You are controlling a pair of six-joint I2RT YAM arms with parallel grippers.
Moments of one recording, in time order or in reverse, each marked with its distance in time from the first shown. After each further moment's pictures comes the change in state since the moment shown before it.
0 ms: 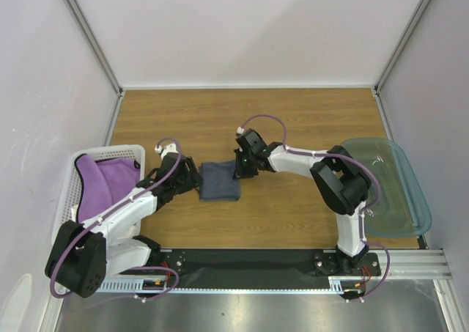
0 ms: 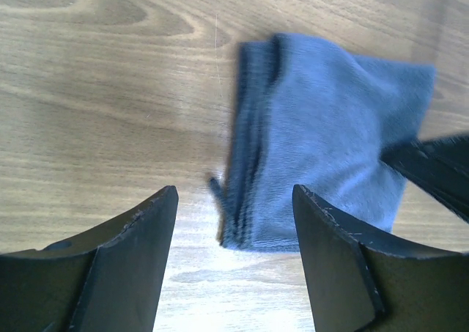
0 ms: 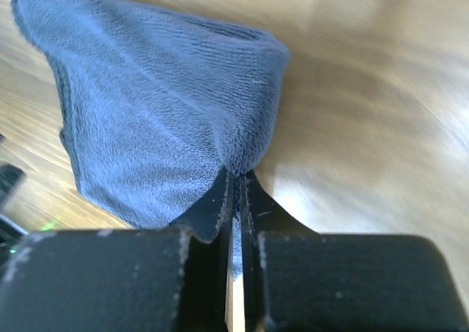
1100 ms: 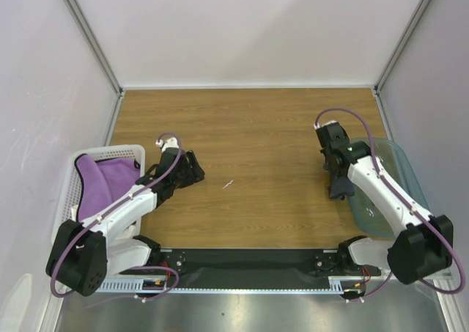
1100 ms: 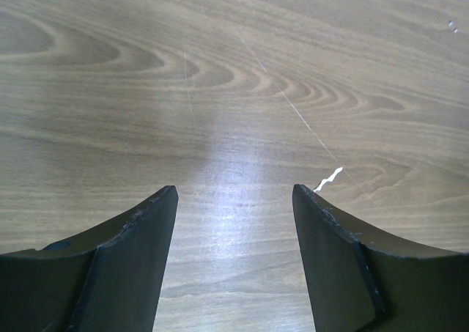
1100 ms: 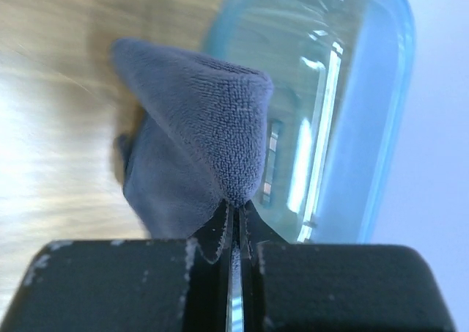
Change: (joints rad) left arm 0.010 0.016 0.043 0.036 0.030 0.035; right arm -0.401 -0.729 -0.254 -0.643 0.697 -0.731
